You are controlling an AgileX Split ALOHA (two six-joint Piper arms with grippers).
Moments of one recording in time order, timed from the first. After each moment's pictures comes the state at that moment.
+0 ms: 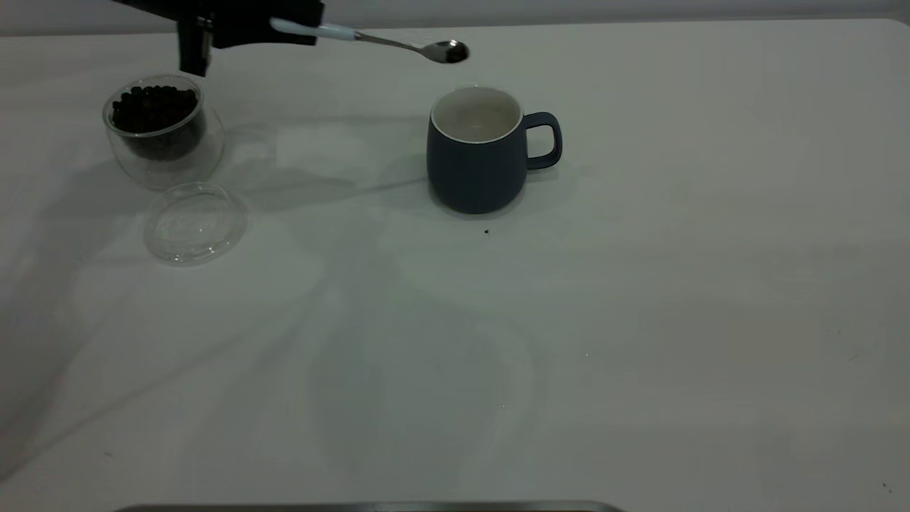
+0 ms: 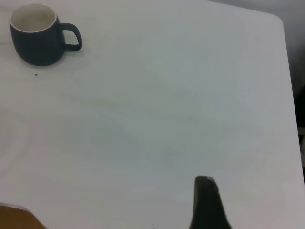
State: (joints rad) left arm 0.01 2.41 -1.60 -1.29 1.13 0.80; right arm -0.02 -0.02 -0.47 0.11 1.14 -0.23
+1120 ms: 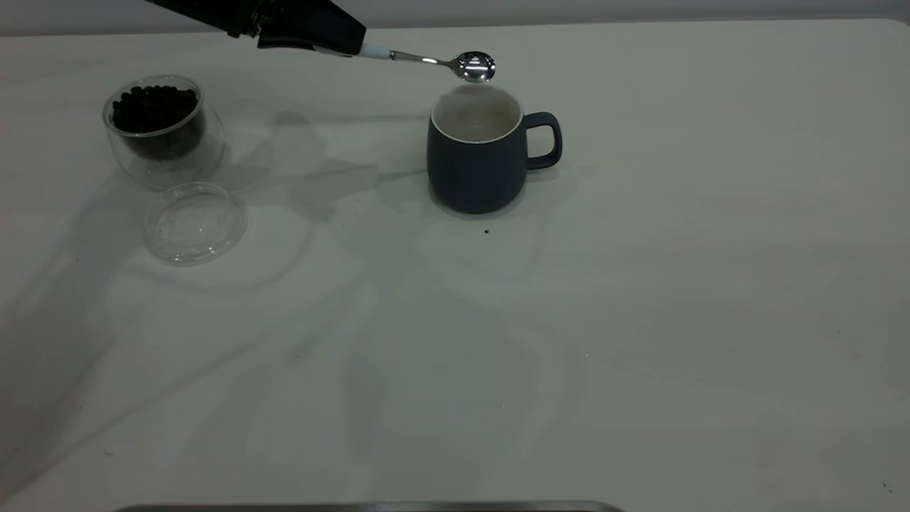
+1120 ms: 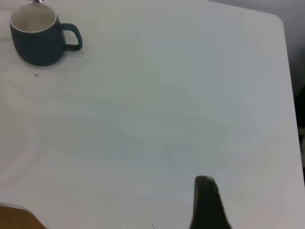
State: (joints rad) left arm -0.06 2.41 -1.60 -1.30 0.94 1.46; right arm -0.02 -0.02 -0.47 0.11 1.14 -0.23
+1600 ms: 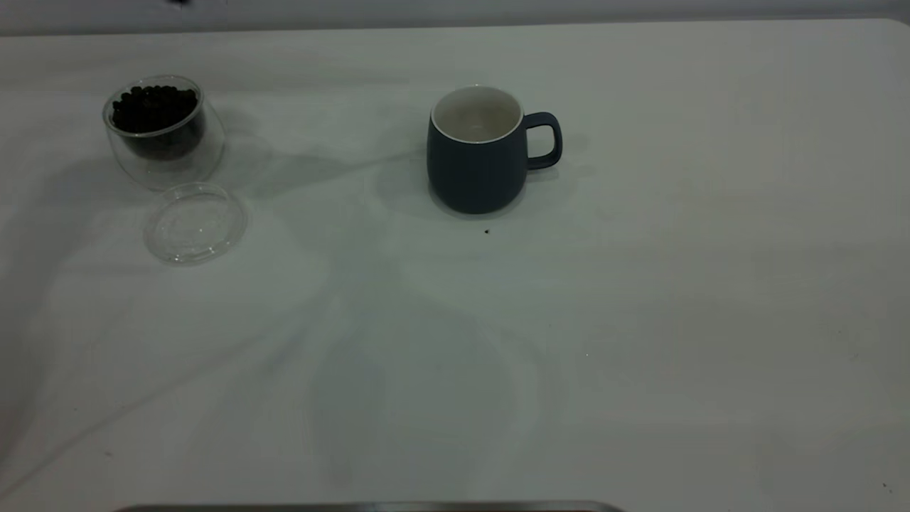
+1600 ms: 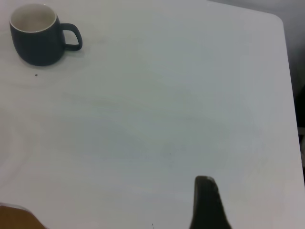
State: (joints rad) left arm 0.08 2.31 -1.59 -1.36 1.15 1.00; right arm -0.02 -0.02 -0.47 0.11 1.14 -0.23
